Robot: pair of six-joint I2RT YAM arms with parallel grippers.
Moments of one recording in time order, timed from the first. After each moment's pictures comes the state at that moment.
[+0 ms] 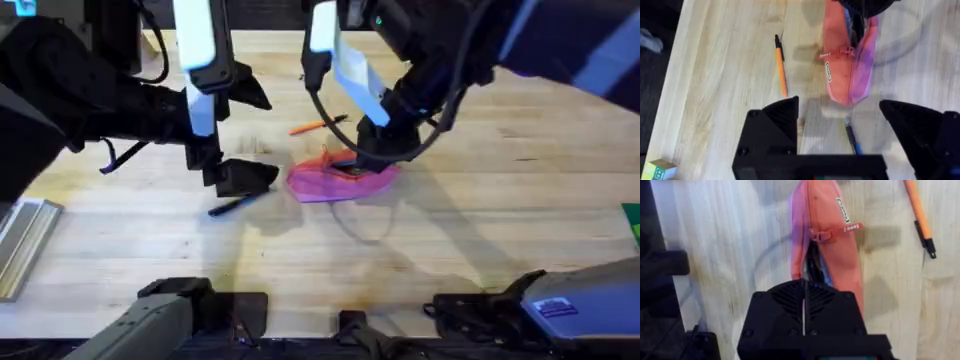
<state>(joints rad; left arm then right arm) 0.05 1.13 1.03 -1.06 0.74 1.35 0.56 1.65 1.42 -1.18 -0.37 -0.87</state>
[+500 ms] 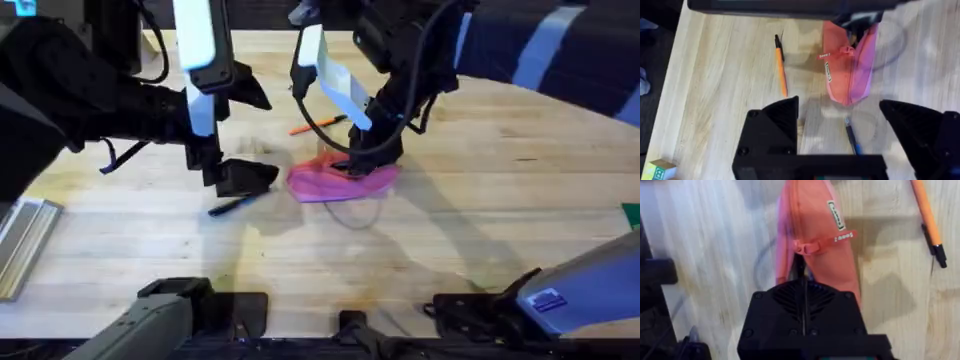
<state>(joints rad) 0.05 1.13 1.03 -1.06 0.74 1.35 0.56 1.77 1.42 -1.12 -0.37 -0.86</state>
